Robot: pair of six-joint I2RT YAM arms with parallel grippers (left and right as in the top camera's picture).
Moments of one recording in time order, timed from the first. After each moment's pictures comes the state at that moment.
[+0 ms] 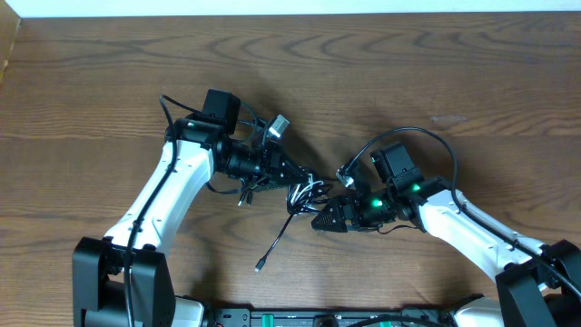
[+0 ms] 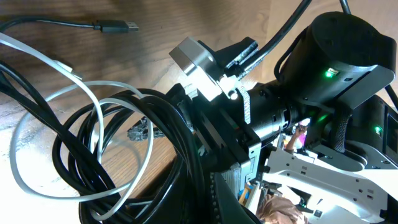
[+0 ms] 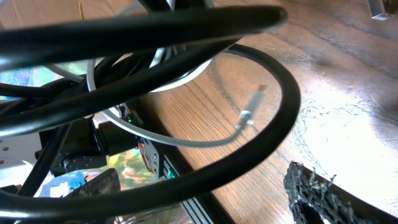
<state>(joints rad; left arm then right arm) -0.22 1.59 1.12 -0.94 1.07 -0.20 0.47 1.52 0.71 -0.39 -0.90 0.43</state>
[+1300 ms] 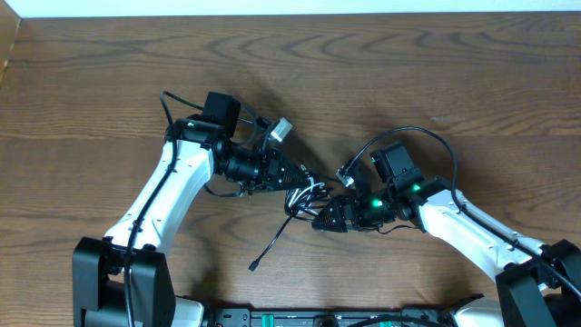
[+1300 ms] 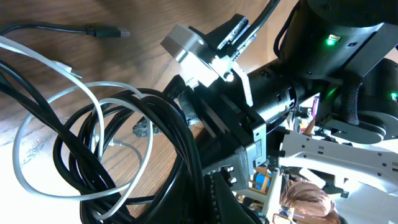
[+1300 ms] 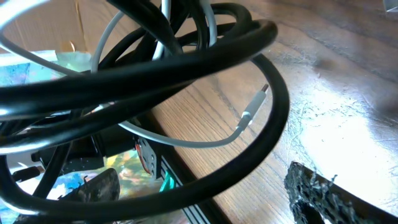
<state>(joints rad) -0.22 1.59 1.12 -0.99 1.08 -0.01 0.47 1.52 0.71 -0.39 -0.89 0.42</state>
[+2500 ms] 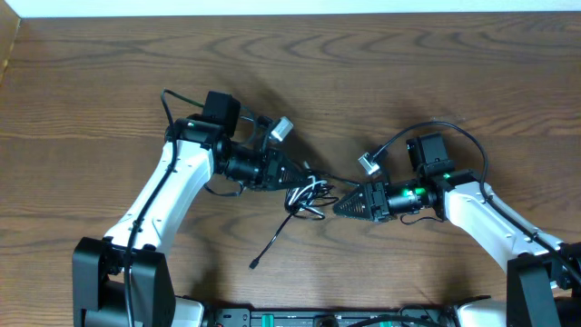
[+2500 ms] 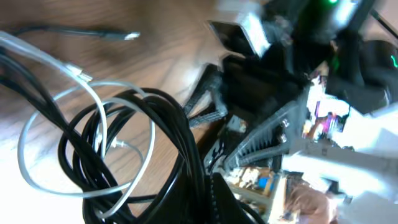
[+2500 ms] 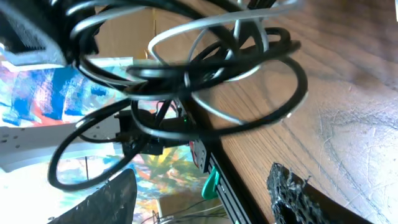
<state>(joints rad) -0.22 1.59 1.12 -0.96 1.06 -0.05 0.25 1.52 0.71 -0.46 -1.20 0.27</state>
